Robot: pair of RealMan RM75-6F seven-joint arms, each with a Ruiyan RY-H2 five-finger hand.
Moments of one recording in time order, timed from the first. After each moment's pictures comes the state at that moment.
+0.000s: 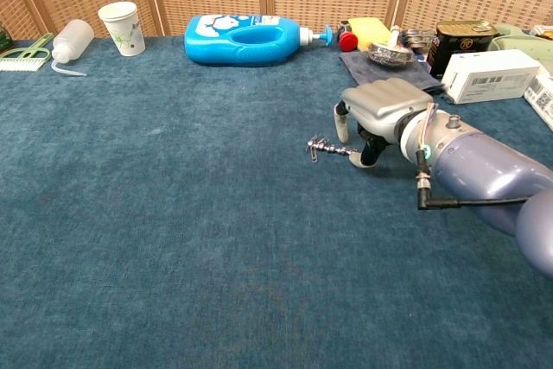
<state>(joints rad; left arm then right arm) -0.21 -0.99 -0.02 -1.85 1.65 1.45 -0.16 0.82 -1.89 0.24 -1.26 -0.84 1.07 -0.81</state>
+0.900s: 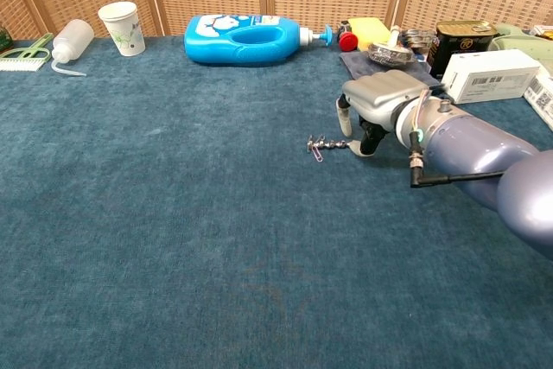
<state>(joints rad) -0.21 -0.99 -0.01 -1.84 1.64 1.45 -0.18 0.87 -1.89 0.28 -1.21 -0.76 1.03 -0.86</state>
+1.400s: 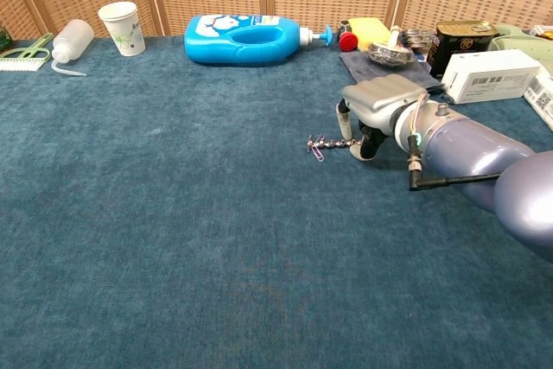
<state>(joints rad) -0.21 -1.00 -0.02 -1.83 1.63 1.45 -0.19 0.88 -1.89 0.27 -1.21 -0.74 1.03 -0.86</state>
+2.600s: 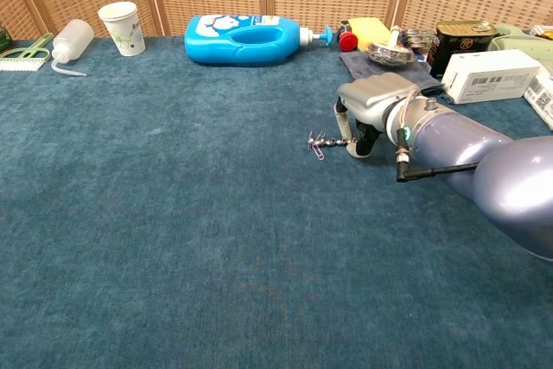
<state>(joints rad) -0.19 -0.99 -0.01 -1.81 1.63 1.47 -0.22 0.92 -1.91 0.28 -1.17 -0.67 1.02 -0.90</state>
